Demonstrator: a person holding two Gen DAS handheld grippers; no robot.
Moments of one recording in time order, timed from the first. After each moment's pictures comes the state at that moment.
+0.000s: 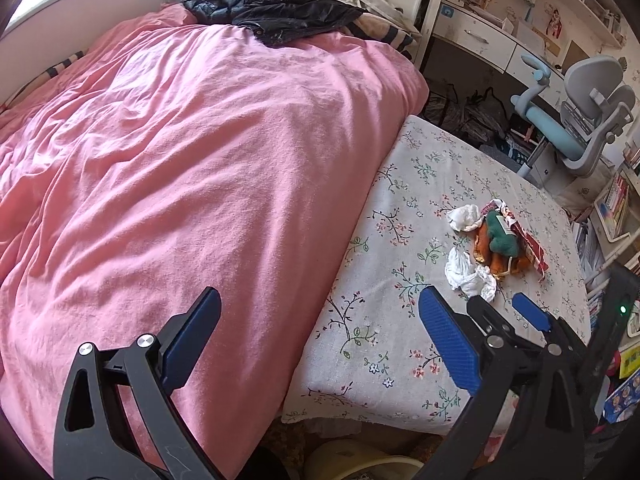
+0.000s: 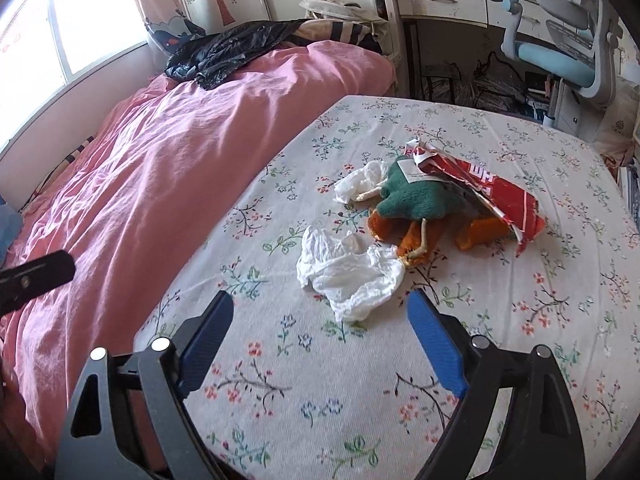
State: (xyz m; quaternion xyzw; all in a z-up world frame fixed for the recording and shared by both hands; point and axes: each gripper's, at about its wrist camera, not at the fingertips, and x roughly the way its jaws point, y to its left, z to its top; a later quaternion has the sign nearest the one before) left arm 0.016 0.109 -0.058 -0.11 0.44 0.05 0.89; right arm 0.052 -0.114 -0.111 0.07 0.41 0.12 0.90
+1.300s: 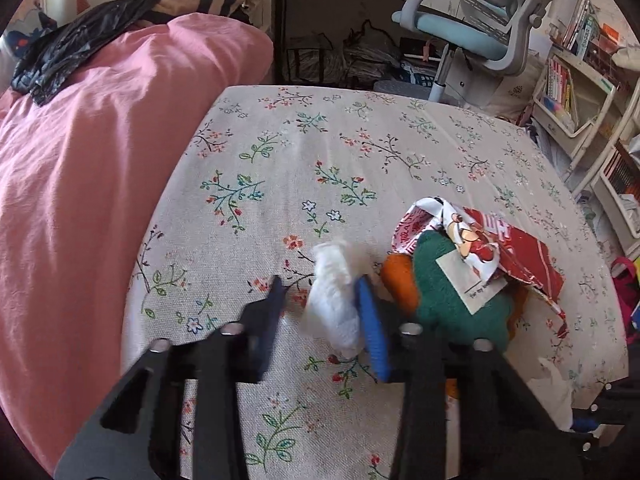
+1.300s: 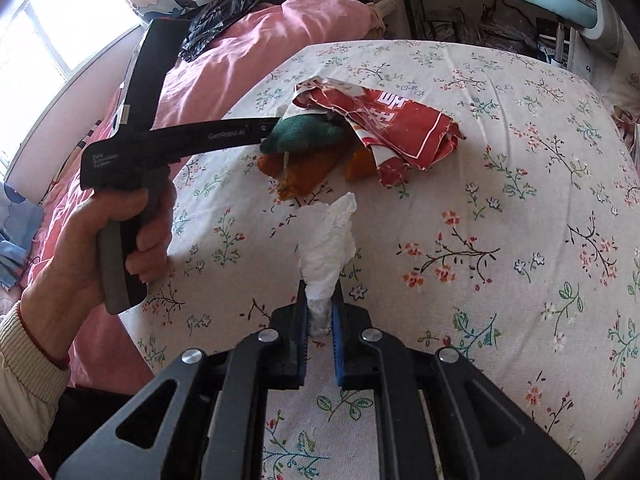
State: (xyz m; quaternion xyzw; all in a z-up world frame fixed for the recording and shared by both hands) left arm 0.213 -0.049 -0.140 0.02 0.46 -0.16 0.87; right arm 0.041 -0.215 -0.123 0.09 0.49 0.18 0.85
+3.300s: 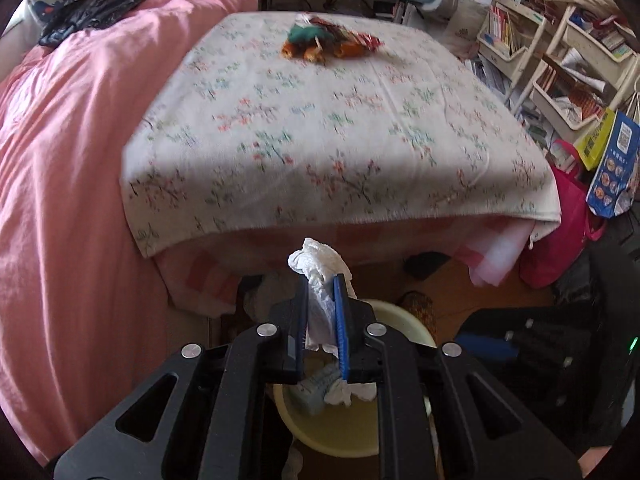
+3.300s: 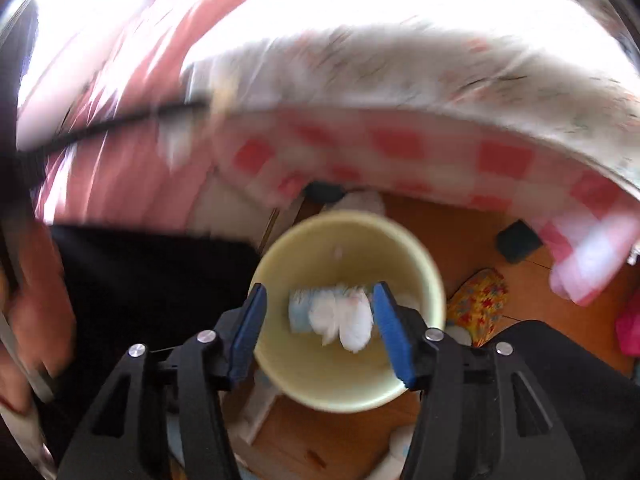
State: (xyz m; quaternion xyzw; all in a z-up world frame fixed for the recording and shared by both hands) left arm -0.141 -0.024 -0.137 0.05 0.52 -0.17 0.83; right arm -0.190 -0.169 -0.173 0.12 0.55 0.14 0.82
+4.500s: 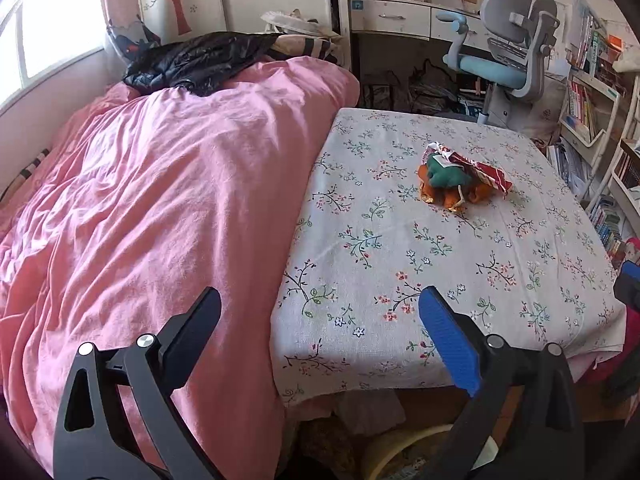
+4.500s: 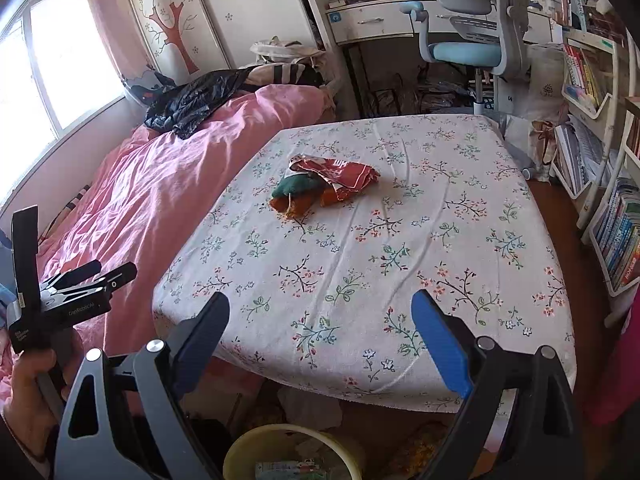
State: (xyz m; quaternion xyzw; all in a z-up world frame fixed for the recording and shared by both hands) left arm -0.034 0.040 -0.052 0.05 0.39 -0.02 0.92; right arm -0.097 -0.230 -0.057 0.11 0.37 0.08 0.92
